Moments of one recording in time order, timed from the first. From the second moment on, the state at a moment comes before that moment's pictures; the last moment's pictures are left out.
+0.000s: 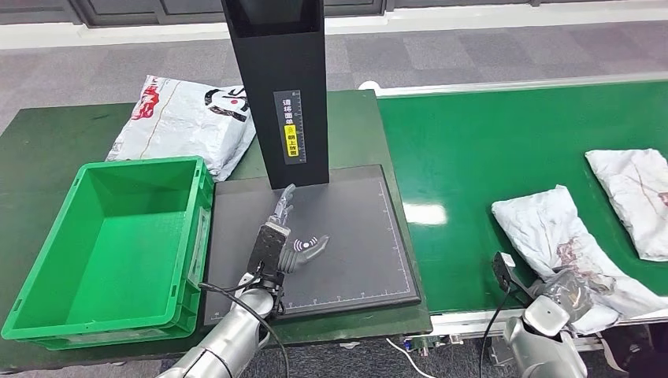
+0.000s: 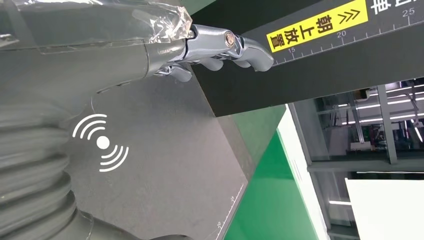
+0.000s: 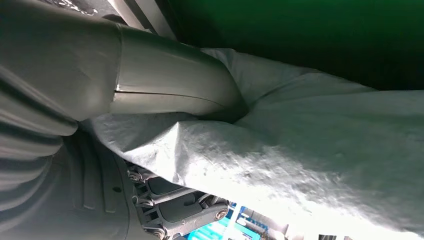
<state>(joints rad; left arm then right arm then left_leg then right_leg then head) -0.54 -0.33 -0.31 -0.51 -0.05 0.25 -0.70 -0.33 -0.11 -0.35 -0.49 1.52 -0.56 0.46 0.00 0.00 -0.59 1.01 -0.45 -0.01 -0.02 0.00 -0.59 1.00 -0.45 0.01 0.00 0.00</state>
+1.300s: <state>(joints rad) -0.67 -0.24 -0.17 -0.46 -0.16 0.37 -0.70 -0.24 0.13 0.11 -1.24 1.08 -0.54 -0.07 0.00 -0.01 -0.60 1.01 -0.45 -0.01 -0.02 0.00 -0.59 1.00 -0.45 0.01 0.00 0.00</state>
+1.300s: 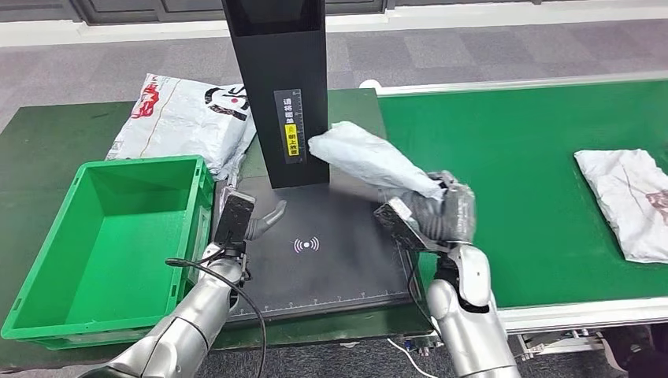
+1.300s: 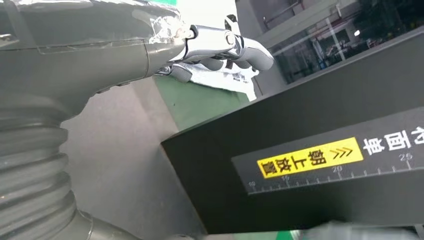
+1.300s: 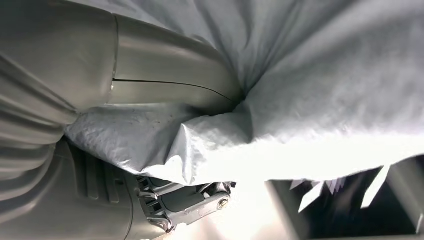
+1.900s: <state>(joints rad) -0.73 -0.24 -0.15 -0.46 -0.11 0.33 -0.67 -0.42 0.18 0.53 -0.89 0.89 -0.11 -0.04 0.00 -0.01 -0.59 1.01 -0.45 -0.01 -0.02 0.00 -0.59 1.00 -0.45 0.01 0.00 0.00</state>
